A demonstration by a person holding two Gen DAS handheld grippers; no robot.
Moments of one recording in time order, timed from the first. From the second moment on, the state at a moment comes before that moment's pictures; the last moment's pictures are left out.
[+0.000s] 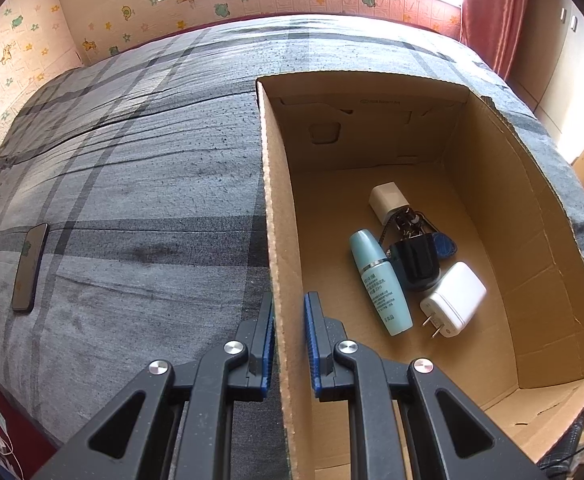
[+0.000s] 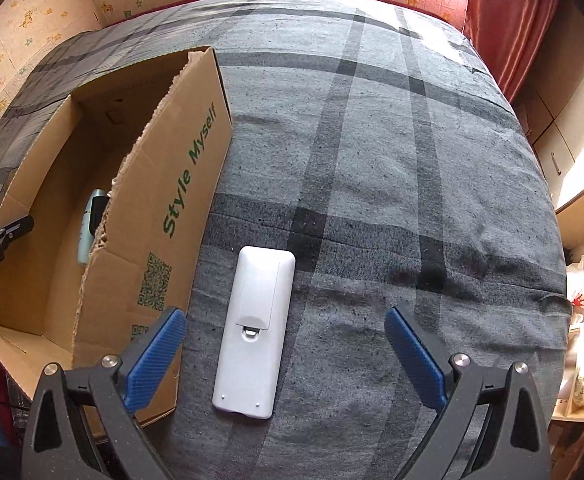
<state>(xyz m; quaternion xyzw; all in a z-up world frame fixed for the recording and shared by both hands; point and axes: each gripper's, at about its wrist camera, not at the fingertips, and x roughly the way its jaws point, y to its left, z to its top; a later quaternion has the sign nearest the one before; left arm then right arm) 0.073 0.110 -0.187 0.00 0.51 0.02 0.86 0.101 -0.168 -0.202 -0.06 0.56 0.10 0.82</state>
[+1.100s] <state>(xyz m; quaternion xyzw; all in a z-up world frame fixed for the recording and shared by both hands) 0.073 0.110 -0.188 0.00 0.51 0.02 0.86 0.104 -0.147 -0.267 -0.04 0.60 0.09 0.79</state>
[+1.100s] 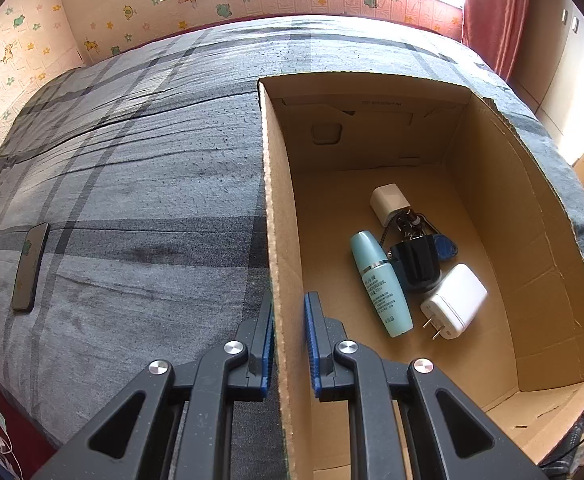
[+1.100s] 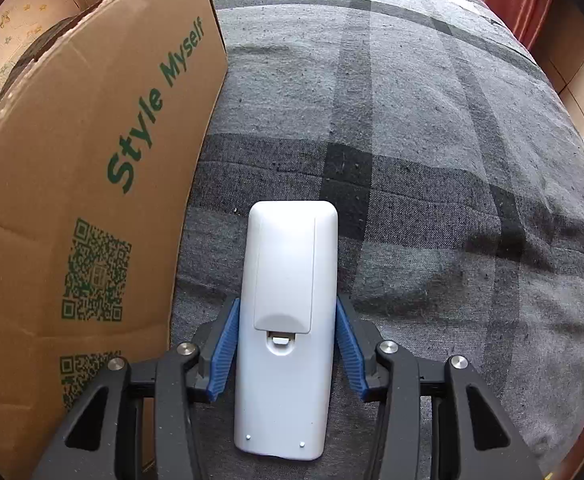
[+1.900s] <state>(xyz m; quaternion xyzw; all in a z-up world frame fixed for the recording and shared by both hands) 0.072 0.109 -0.187 0.00 0.51 0.02 0.86 0.105 -0.152 -0.156 -0.03 0.55 0.10 0.83</state>
